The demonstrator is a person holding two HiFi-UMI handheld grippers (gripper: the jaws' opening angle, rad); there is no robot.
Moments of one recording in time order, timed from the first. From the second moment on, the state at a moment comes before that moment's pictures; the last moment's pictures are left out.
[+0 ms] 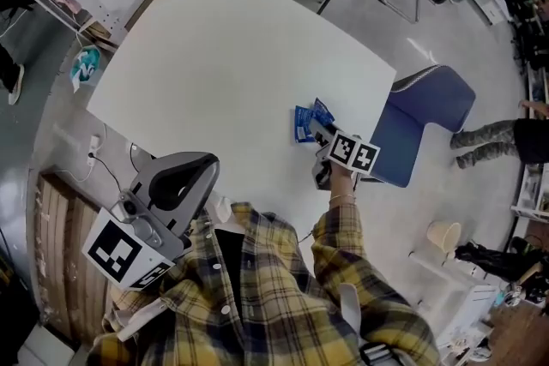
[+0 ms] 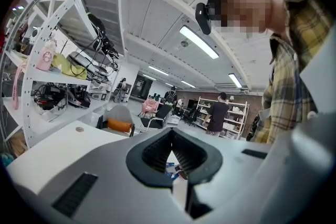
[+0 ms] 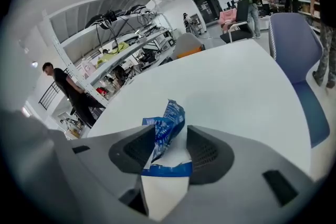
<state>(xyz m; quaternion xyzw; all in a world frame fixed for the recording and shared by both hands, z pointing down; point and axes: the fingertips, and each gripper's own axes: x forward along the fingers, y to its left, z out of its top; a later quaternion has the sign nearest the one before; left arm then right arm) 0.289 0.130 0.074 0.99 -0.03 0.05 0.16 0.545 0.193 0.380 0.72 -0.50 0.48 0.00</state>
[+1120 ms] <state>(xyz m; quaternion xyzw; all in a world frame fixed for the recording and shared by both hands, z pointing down) 0.262 0.169 0.069 0.99 -0.04 0.01 0.16 0.475 0.205 0.239 0.69 -0.63 0.34 0.01</state>
